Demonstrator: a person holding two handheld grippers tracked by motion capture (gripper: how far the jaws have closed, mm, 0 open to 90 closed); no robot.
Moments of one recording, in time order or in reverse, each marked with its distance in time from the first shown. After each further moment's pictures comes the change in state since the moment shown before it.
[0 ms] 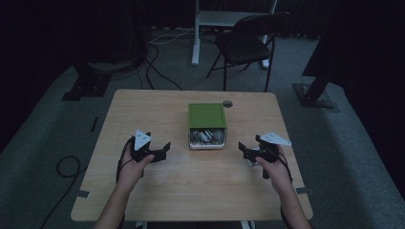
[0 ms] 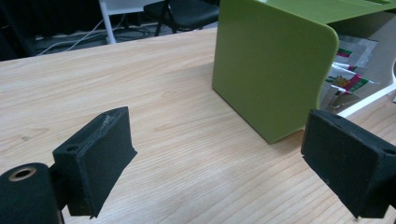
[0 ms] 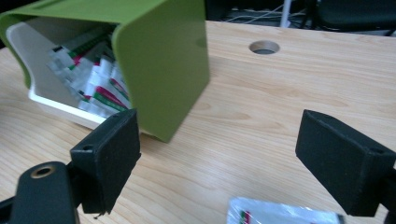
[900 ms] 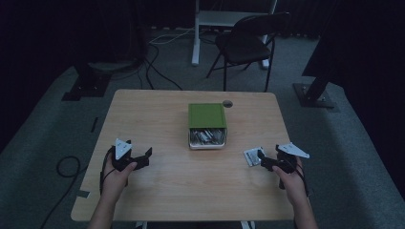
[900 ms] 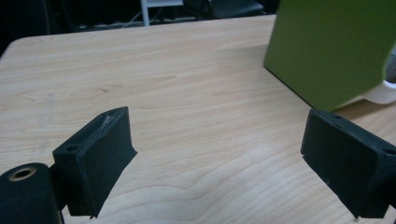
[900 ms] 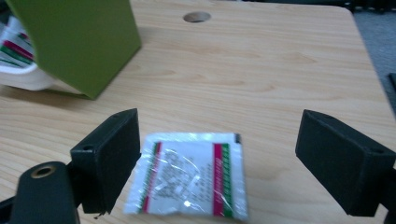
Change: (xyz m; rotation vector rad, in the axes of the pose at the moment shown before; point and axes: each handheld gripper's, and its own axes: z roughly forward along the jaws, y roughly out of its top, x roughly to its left) left arm 0.034 -0.032 -0.035 0.006 0.128 -0.060; right arm -0.040 -0.038 -0.036 0.028 -0.160 0.038
